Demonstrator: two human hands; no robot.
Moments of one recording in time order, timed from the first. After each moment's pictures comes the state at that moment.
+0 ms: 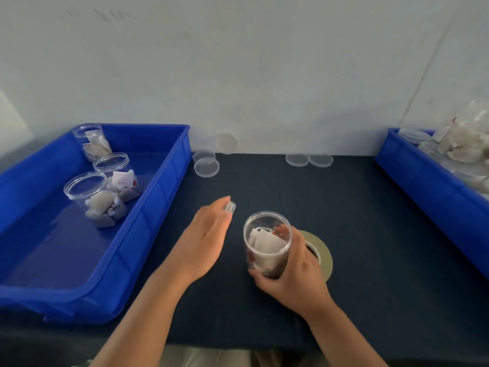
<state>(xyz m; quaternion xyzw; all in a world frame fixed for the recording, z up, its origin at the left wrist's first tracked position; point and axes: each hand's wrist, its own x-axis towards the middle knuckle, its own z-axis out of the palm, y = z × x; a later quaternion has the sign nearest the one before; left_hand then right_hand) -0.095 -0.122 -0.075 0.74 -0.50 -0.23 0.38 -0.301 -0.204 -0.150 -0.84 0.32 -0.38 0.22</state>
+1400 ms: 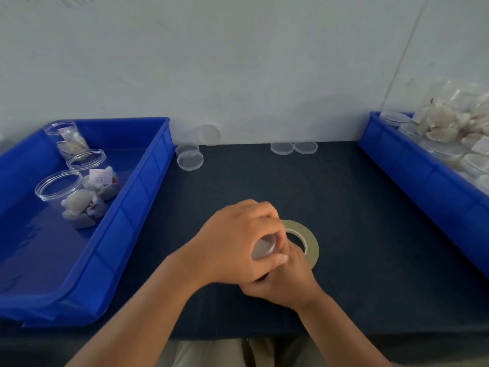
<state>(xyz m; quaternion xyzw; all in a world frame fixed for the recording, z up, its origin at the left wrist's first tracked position) -0.159 -0.141 -0.039 0.56 -0.81 -0.01 0.18 -0.307 -0.201 -0.146 -0.87 0.27 -0.32 0.25</state>
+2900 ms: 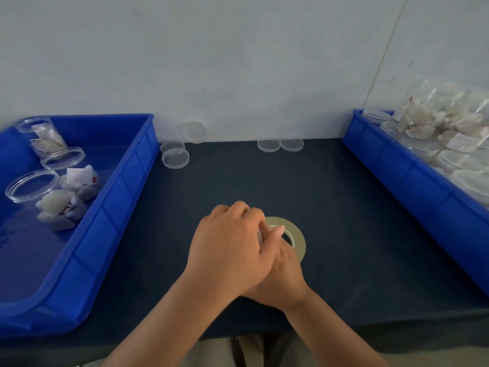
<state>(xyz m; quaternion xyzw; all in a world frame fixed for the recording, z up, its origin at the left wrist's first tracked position) -0.202 -0.132 -0.043 0.74 -0.65 0.07 0.17 -0.306 -0.196 -0.145 -0.86 0.22 -0.42 0.15</state>
